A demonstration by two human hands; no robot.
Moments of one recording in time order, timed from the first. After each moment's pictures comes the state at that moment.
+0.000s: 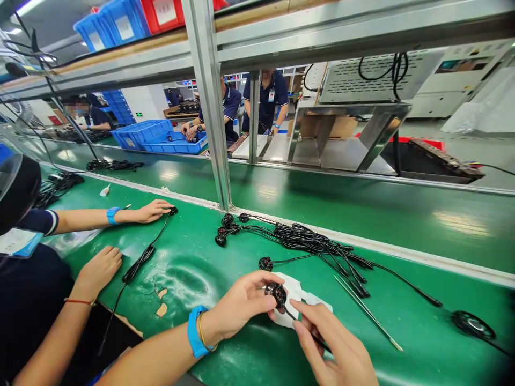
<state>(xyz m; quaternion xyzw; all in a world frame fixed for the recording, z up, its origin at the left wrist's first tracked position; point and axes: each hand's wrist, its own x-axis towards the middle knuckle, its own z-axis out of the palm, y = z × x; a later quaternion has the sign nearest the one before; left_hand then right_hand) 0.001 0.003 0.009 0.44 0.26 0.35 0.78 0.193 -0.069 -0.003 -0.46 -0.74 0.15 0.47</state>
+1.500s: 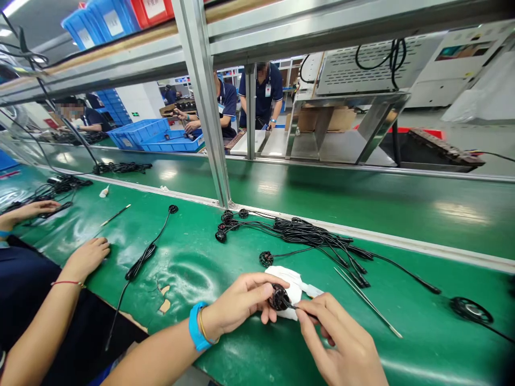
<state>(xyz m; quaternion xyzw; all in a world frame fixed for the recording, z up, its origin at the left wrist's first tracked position) -0.006 0.004 0.008 0.43 0.30 0.28 0.81 0.190 -0.073 0.010 -0.49 -0.75 0.07 0.45</state>
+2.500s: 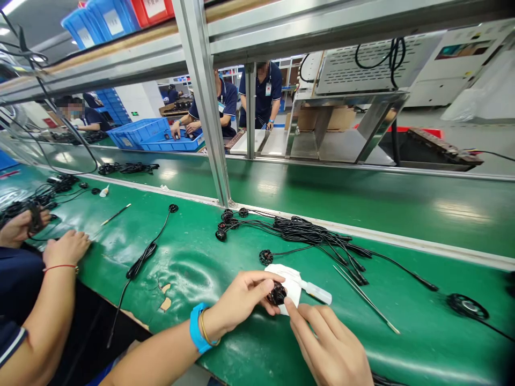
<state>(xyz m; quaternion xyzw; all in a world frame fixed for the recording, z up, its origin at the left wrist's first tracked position) -0.001 -0.001 0.007 0.50 0.36 0.30 0.73 0.181 -0.075 0.000 -0.42 -0.82 -0.16 0.35</state>
